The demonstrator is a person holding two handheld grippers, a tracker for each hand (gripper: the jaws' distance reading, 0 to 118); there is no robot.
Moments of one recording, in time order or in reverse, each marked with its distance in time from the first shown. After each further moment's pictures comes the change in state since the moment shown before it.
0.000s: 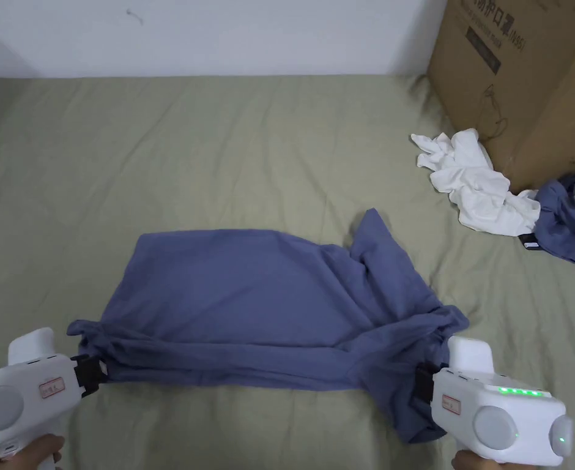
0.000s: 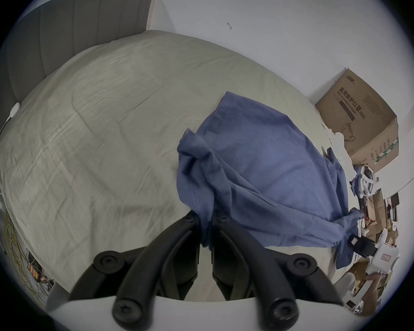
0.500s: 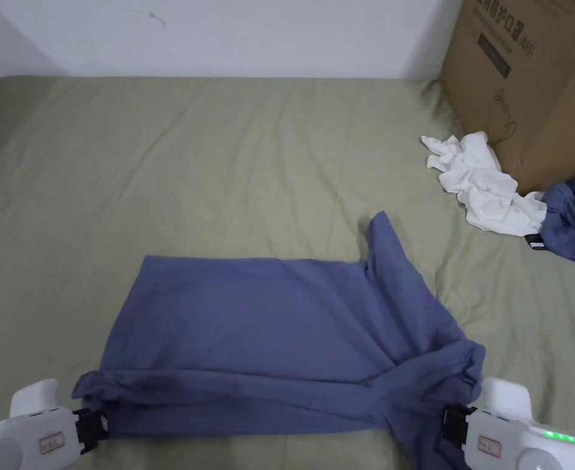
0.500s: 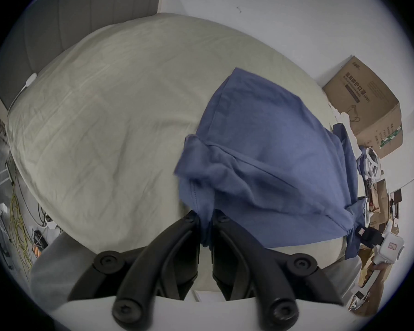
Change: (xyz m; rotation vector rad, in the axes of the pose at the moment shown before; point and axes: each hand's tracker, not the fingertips) left arm -0.038 -0.077 0.024 -0.113 0.049 0.016; right arm 0.023 -0.055 0.035 -0.102 -0.010 -0.079
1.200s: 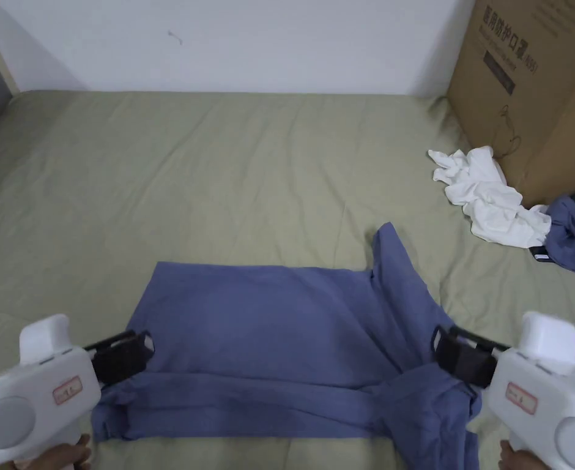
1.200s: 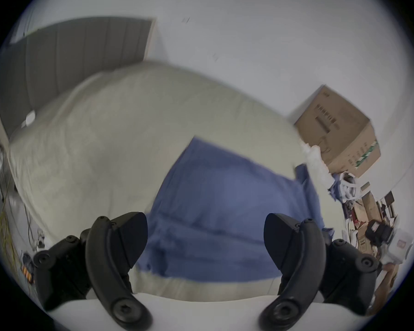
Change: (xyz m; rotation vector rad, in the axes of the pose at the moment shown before) left arm 0.062 0.040 0.084 0.349 -0.117 -0.057; right arm -0.040 0.065 0.114 0.420 0.079 0.042
